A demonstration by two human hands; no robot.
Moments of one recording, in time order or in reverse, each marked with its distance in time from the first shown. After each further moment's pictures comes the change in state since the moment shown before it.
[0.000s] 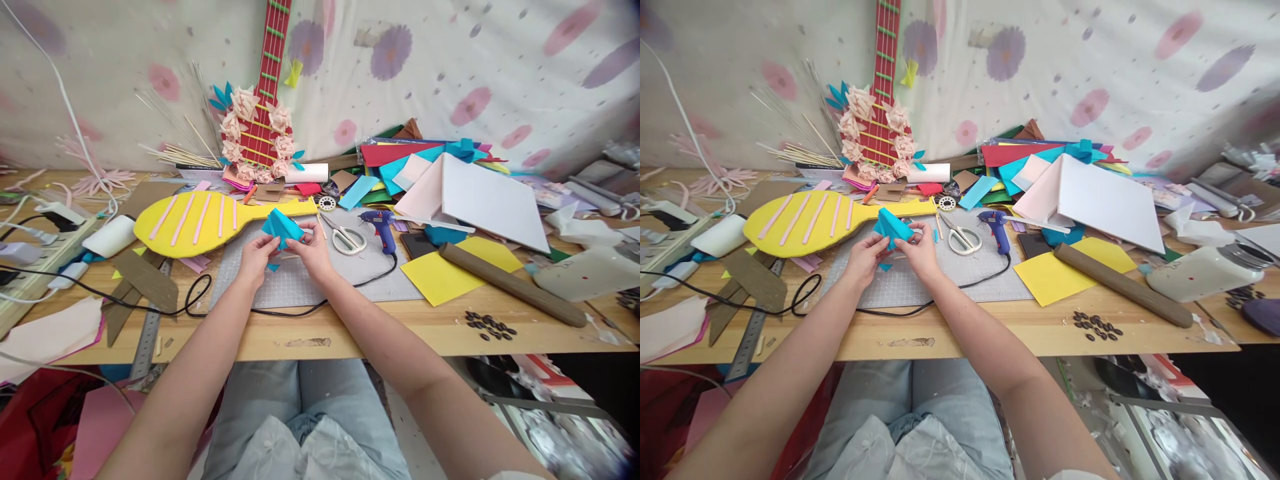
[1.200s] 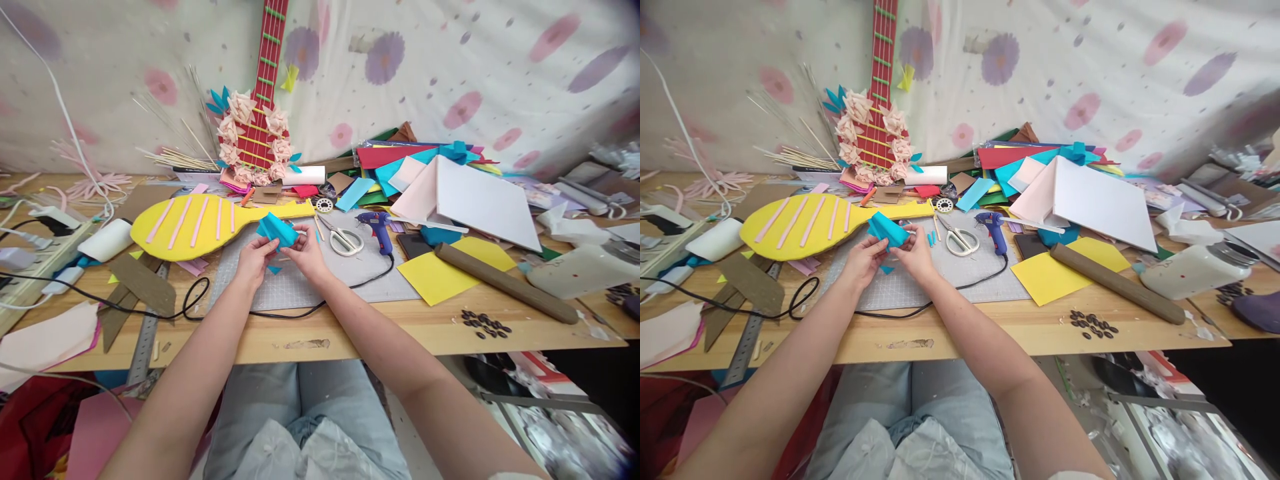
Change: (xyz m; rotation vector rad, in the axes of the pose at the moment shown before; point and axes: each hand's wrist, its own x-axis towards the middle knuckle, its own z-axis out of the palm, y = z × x) left_hand 0.001 0.004 0.002 -0.121 -0.053 -0.039; right_hand 0.009 0.017 -0.004 -0.089 -0.099 -0.097
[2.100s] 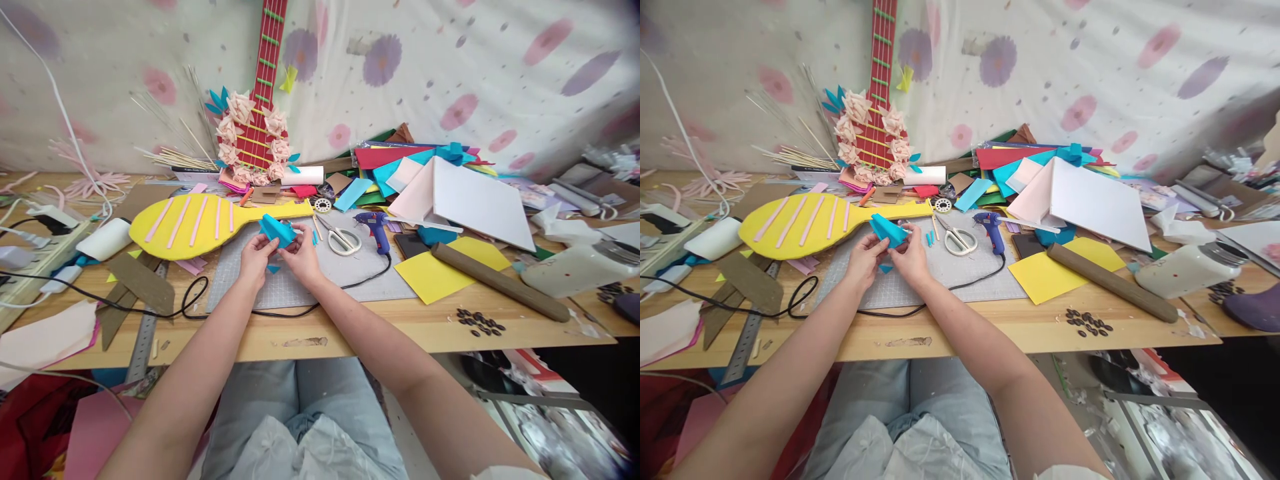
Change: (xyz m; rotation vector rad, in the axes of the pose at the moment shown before) left_hand 0.000 -0.011 0.005 0.010 0.055 0.115; right_hand -0.007 0.006 0.007 -0.252 0.084 -0.079
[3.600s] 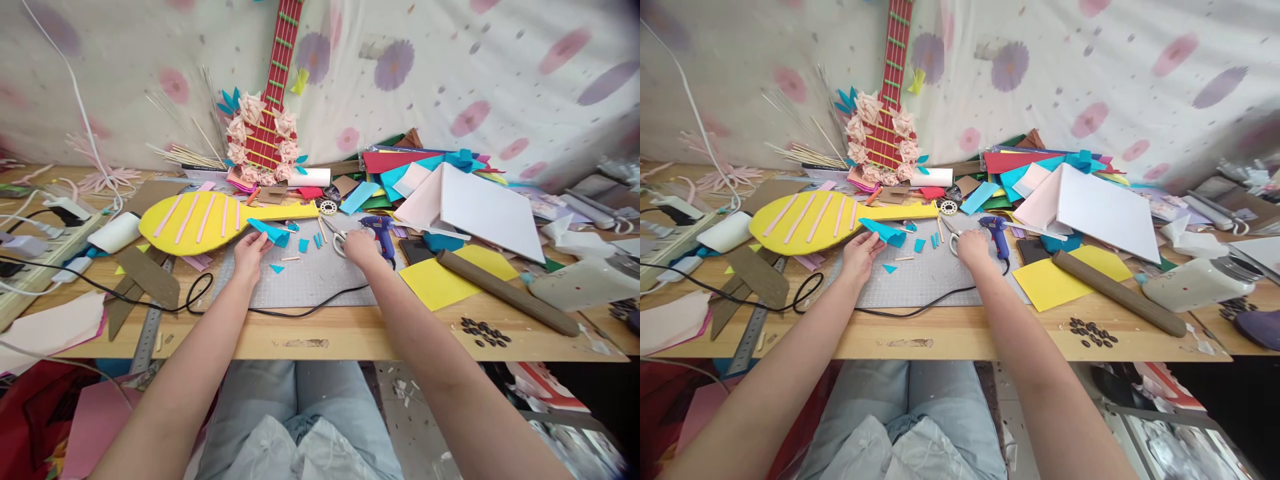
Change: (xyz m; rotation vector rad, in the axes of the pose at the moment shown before) left_hand 0.011 0.011 -0.015 -0.022 0.129 0.016; right_hand 0.036 -0.025 -0.110 -1.565 -0.214 0.182
